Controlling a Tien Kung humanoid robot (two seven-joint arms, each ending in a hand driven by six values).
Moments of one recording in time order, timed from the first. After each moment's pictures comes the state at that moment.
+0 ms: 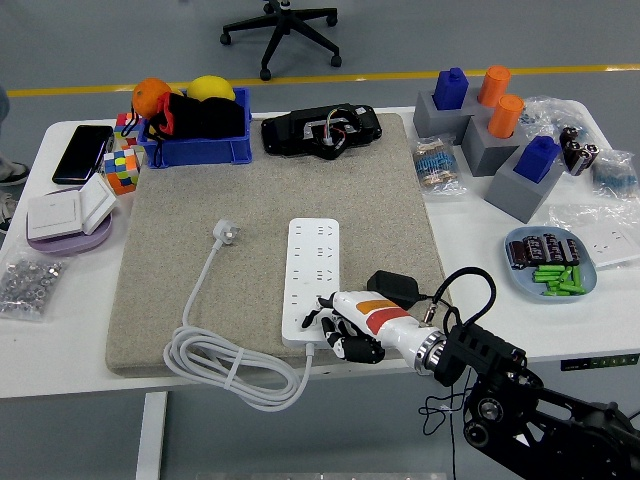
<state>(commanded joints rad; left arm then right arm) -0.11 0.01 -1.65 -0.18 1.69 -0.01 0.26 0.38 -0.19 0.53 1.44 -1.80 -0.12 -0.14</state>
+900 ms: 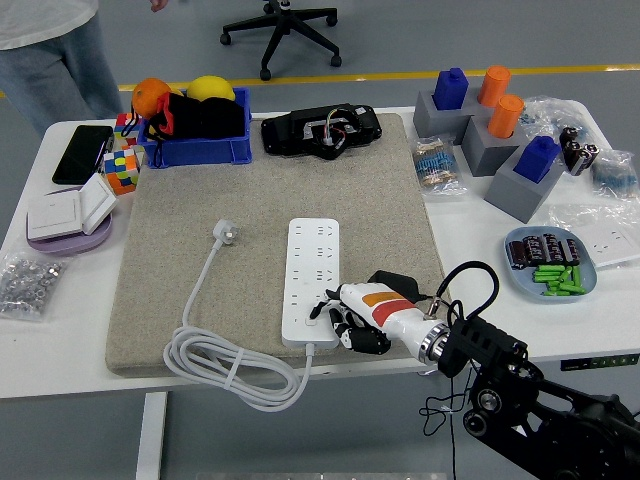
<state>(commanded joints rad) -0.11 0.01 -1.66 -0.18 1.68 0.00 0.26 0.39 -0.19 0.54 1.37 -1.83 -0.12 -0.11</state>
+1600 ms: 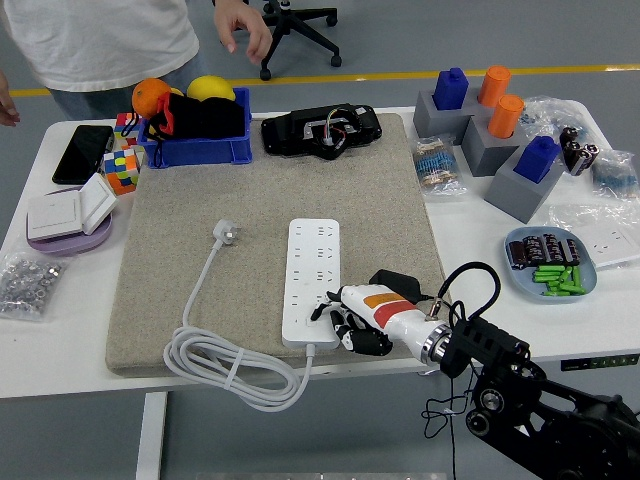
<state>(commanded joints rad) -0.11 0.01 -1.66 -0.18 1.68 0.00 0.26 0.39 -0.20 0.57 1.40 -1.82 -0.12 -0.09</state>
